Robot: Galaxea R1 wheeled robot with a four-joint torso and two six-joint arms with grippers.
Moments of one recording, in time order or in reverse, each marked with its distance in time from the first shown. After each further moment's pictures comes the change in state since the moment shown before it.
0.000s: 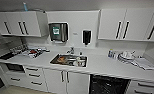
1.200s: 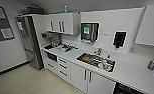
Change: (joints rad) left arm 0.014 -0.005 -0.011 0.004 0.002 0.000; right arm -0.026 -0.019 0.008 -0.004 -0.001 -0.007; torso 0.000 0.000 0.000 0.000
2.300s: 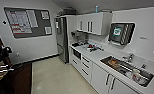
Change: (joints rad) left arm 0.020 -0.114 0.211 -0.001 -0.011 0.000; right arm -0.007 -0.173 0.313 -0.056 0.039 0.000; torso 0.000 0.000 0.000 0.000
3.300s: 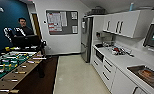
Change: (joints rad) left arm 0.000 0.007 0.001 0.001 0.000 0.000; right arm 0.000 0.021 -0.012 0.000 0.013 0.000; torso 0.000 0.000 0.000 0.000
